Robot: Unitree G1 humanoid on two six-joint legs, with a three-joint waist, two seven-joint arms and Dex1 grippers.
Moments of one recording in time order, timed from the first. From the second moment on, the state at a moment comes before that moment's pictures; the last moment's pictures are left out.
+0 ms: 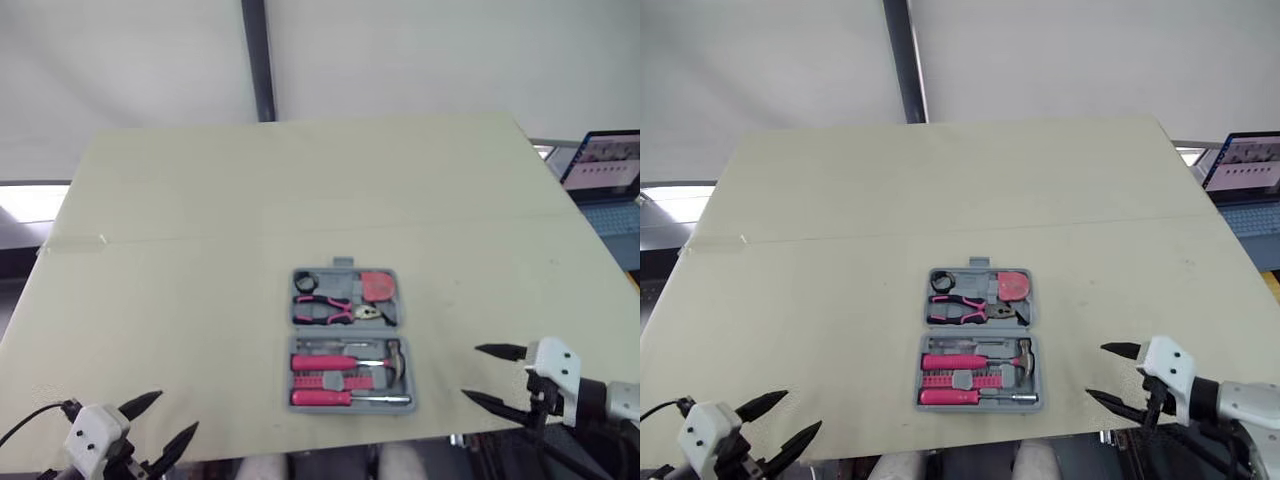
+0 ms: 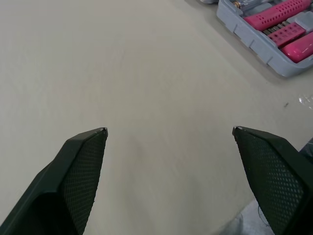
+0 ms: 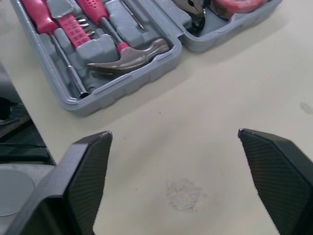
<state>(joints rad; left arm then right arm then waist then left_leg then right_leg) 0.76 0.48 0.42 -0.42 -0.37 0.06 -0.74 0.33 -0.83 -0.30 -0.19 0.33 0.10 1.11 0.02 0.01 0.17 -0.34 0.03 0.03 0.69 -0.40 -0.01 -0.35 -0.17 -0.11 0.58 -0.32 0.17</state>
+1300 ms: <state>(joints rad) -0.03 0.51 -0.12 -0.18 -0.20 0.37 -0.70 -0.19 -0.75 0.12 -0.15 0.19 0.62 0.88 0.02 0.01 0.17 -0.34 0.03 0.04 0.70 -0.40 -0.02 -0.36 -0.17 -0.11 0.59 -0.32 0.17</state>
